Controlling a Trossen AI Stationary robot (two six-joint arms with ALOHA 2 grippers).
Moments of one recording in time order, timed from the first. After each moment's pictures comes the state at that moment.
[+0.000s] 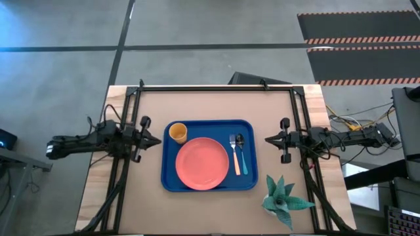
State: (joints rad) left arm 0.11 0.09 0.10 0.12 0.26 -0.05; right arm 0.11 0.11 0.01 0.10 0.13 -0.16
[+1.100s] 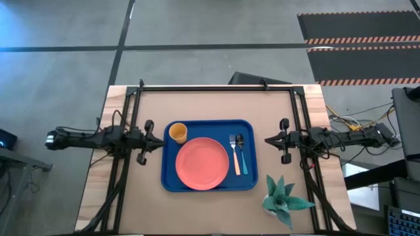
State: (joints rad) left arm -0.05 0.17 0.01 0.24 0.03 -0.09; right arm 0.11 0.11 0.01 0.08 0.12 -0.10
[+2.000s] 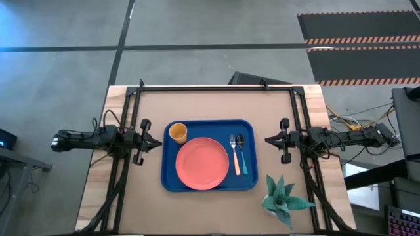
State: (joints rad) left arm -0.06 0.01 0.01 0.18 0.07 0.02; right arm 0.11 0.11 0.01 0.08 0.13 -0.12
